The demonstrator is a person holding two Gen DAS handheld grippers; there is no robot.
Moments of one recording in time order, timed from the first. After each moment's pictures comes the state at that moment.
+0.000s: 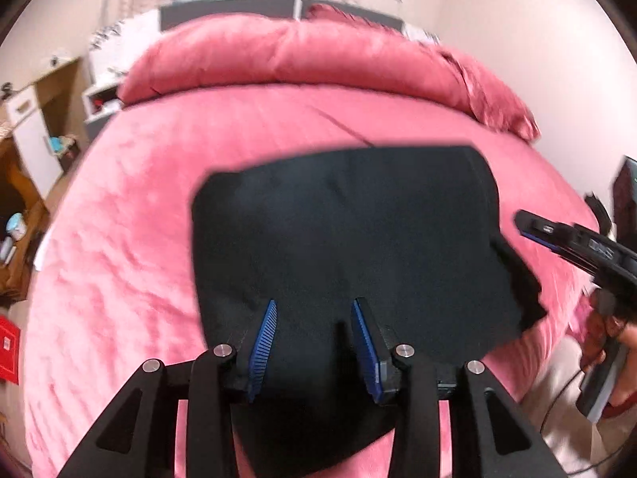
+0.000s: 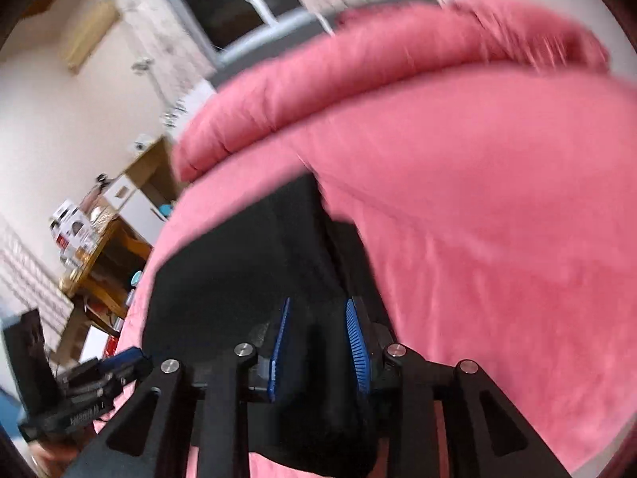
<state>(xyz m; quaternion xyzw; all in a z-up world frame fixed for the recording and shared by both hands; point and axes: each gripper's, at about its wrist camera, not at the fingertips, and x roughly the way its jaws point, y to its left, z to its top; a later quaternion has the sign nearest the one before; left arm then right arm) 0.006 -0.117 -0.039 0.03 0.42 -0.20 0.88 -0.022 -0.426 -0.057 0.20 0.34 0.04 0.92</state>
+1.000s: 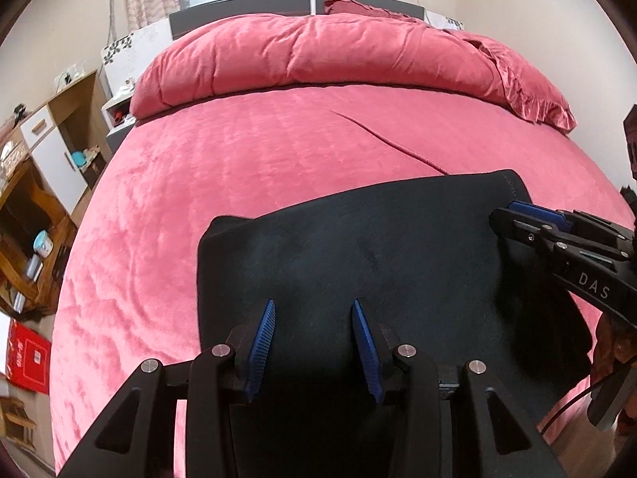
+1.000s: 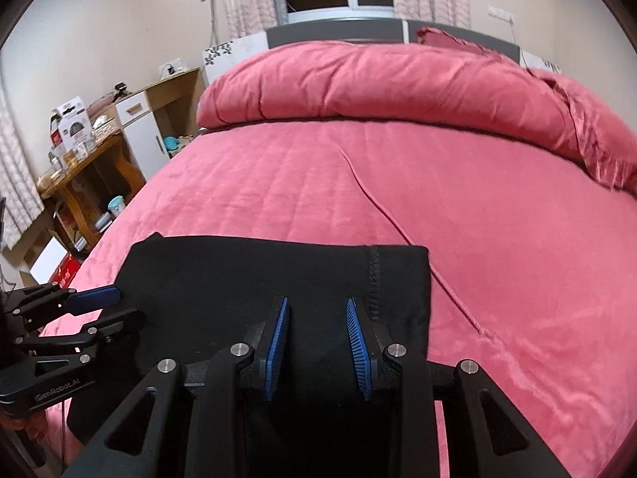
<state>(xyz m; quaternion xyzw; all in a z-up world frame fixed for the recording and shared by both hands) 0.075 -0.159 -0.053 0.09 0.43 -0.15 0.88 0.067 -0.372 -0.060 0.03 0.38 0.06 0.92</state>
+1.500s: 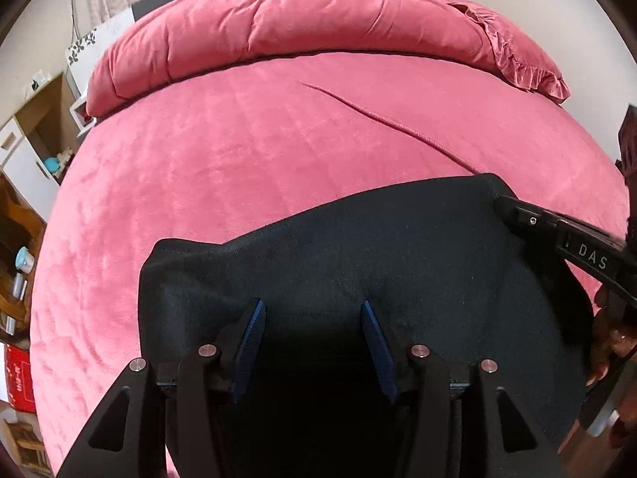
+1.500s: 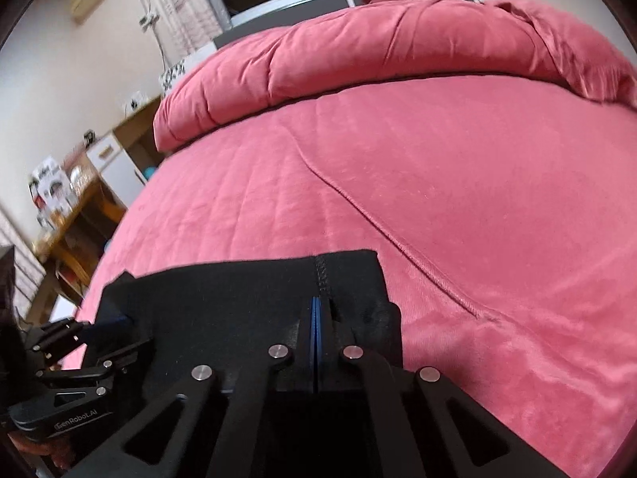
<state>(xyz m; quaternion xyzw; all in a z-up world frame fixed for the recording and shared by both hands) 0.125 -0.198 -0.085 0.11 0.47 -0.18 0.85 0.096 -0.427 -0.103 0.15 0.39 0.04 0.91</state>
